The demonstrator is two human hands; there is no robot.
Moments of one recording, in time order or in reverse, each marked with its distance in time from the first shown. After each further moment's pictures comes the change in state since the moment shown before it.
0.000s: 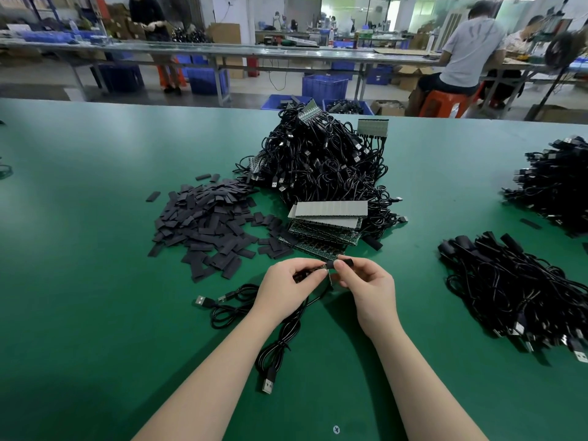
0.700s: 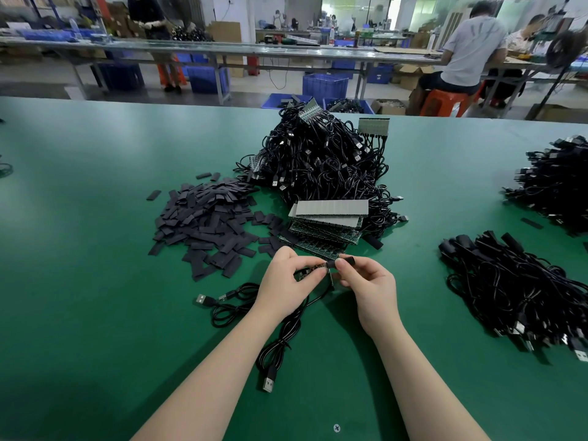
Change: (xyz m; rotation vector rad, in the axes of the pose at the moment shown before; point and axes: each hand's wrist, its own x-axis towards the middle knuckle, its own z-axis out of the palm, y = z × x) left_hand 0.002 0.001 -0.001 0.179 0.048 0.064; right_hand 0.001 0.000 -0.001 0.023 -0.006 0.011
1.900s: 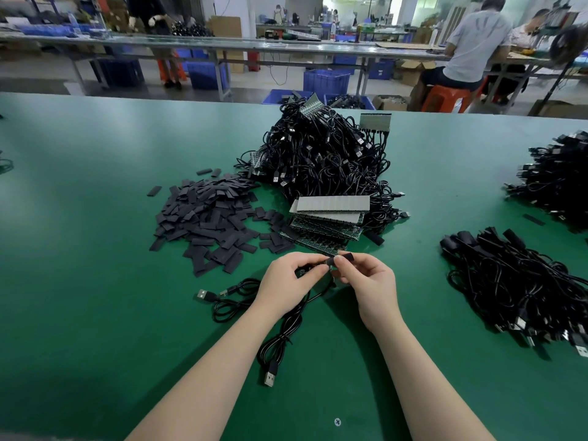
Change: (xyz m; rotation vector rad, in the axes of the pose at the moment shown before) left_hand 0.000 -0.006 0.002 -0.143 -0.059 0.024; right_hand 0.001 0.001 -0.001 -0.068 -0.022 -0.010
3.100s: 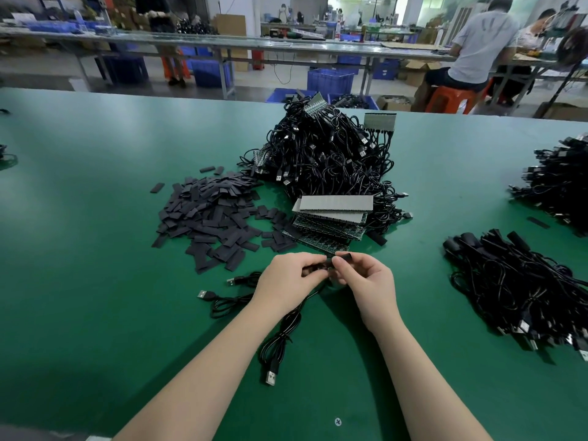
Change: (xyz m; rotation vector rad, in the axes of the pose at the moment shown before) left_hand -0.003 0.021 -0.009 0.363 -0.039 -0.103; right_hand 0.003 0.006 0.000 -0.092 -0.040 -0.021
